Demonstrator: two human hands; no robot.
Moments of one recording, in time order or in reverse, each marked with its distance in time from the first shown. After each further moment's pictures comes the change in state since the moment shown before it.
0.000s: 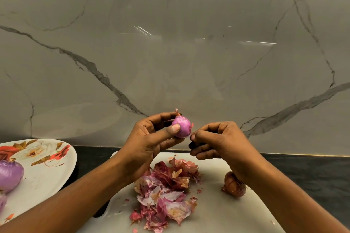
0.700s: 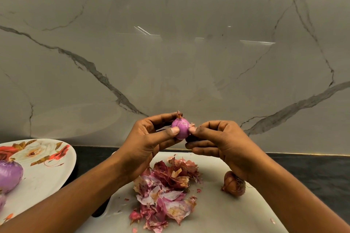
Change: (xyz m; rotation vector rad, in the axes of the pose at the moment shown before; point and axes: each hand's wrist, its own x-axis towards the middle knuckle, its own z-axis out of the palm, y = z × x) left_hand -0.002 0.003 -0.001 0.019 -0.028 -0.010; right_hand 0.000 -0.003 -0.003 0.202 -0.055 0.061
